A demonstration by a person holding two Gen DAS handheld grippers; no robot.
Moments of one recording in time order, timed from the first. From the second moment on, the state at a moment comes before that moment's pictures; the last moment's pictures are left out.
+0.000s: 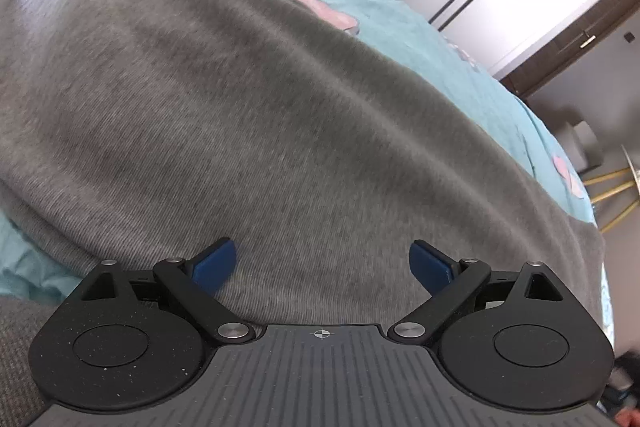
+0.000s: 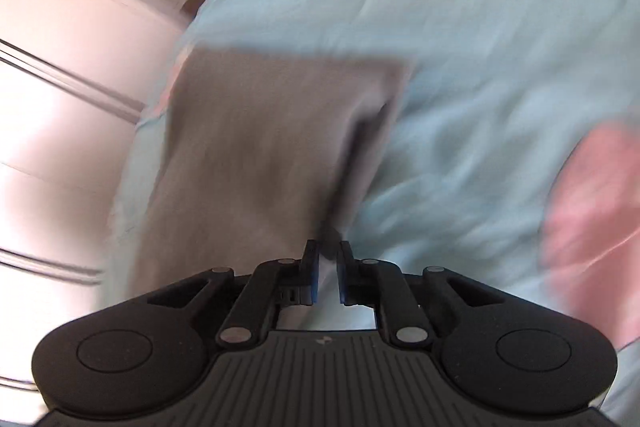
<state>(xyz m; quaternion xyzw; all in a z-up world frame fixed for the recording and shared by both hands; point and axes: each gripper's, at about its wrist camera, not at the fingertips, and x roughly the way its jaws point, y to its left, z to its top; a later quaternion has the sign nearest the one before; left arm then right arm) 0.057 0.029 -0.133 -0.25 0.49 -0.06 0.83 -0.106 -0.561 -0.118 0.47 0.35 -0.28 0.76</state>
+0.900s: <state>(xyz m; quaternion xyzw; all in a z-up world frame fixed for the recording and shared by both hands) 0.077 0.034 -0.144 -0.27 0.47 -0.05 0.84 0.114 -0.615 -0.110 0.26 0.37 -0.18 0.87</state>
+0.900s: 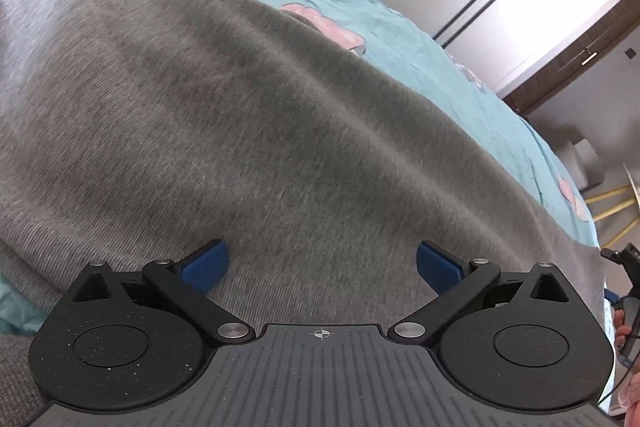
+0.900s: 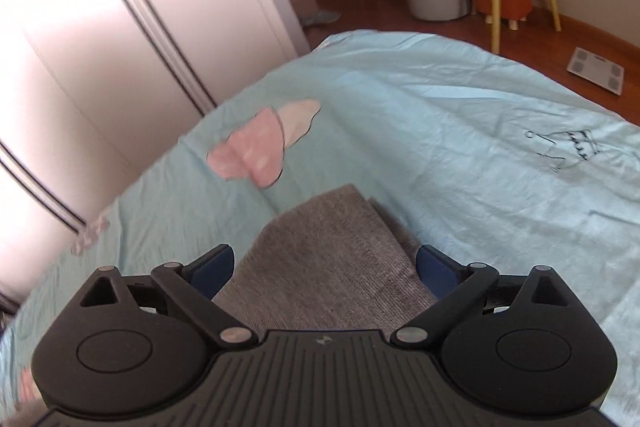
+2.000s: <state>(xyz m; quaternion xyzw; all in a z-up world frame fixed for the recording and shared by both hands) 0.083 0.023 -0.144 -0.24 0.48 -0.05 0.84 0.138 -0.589 -0.147 0.12 0.44 -0.17 0.87</state>
